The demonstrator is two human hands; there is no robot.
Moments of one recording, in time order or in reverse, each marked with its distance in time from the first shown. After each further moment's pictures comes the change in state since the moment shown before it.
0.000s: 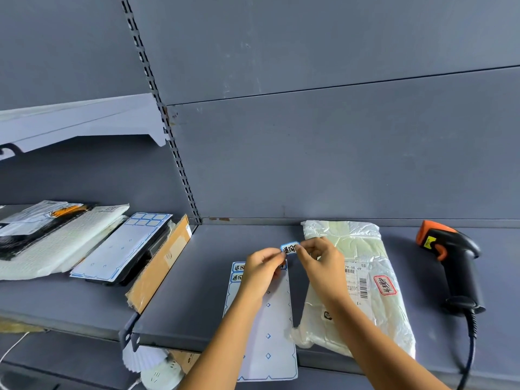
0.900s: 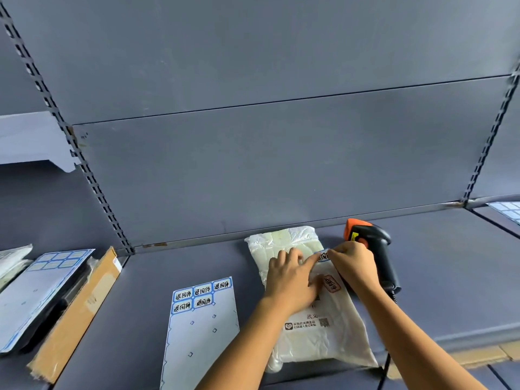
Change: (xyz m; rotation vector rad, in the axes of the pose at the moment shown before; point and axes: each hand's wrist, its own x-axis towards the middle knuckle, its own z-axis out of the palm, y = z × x) left_hand 0.003 -0.003 0.129 1.213 -0.309 0.771; right_hand 0.028 0.037 -0.142 -0.486 0.207 0.365
